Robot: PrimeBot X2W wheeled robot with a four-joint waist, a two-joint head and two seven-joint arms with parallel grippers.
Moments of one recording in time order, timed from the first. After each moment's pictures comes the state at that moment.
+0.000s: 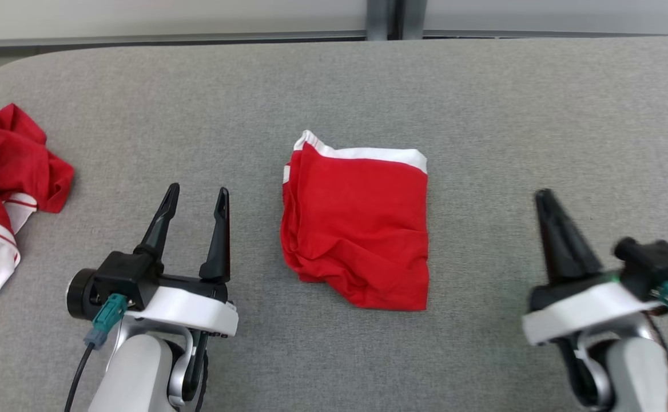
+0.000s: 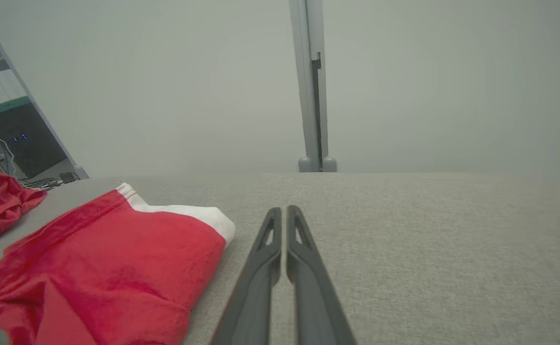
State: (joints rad) left arm -0.25 0.08 -0.18 0.22 -0.24 -0.01 -0.26; right arm -0.18 -0.13 0.12 0.06 0.25 0.13 -0.05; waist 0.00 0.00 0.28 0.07
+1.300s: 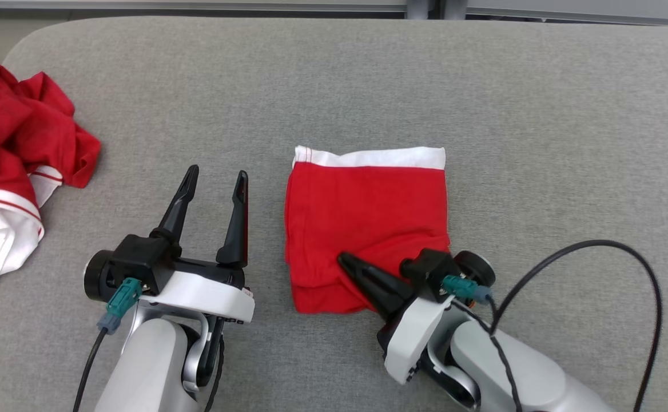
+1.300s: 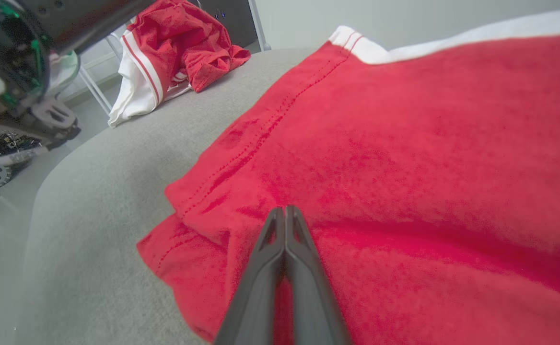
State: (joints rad) left arm -0.31 0.05 -0.21 0.24 -0.26 -0.02 -0.26; right arm -0.62 -0.14 1.00 0.61 0.57 0.13 -0.20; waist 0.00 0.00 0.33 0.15
